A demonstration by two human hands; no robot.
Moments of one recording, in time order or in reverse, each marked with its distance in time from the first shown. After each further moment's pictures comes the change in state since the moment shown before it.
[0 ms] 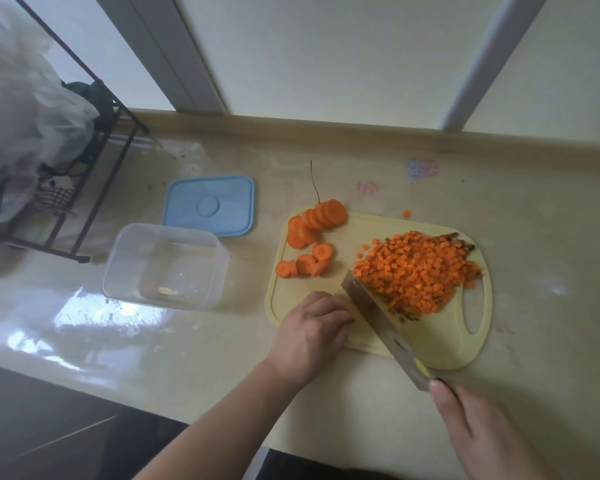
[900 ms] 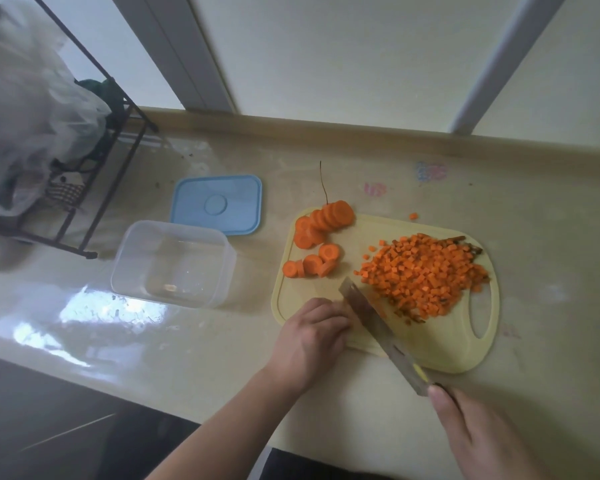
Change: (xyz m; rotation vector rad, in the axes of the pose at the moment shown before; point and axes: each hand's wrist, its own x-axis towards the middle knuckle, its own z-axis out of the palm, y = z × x) left_hand -0.013 -0.003 -0.001 -0.036 0.078 -0.015; right_hand -0.001 -0.004 0.003 -0.117 0.069 -0.183
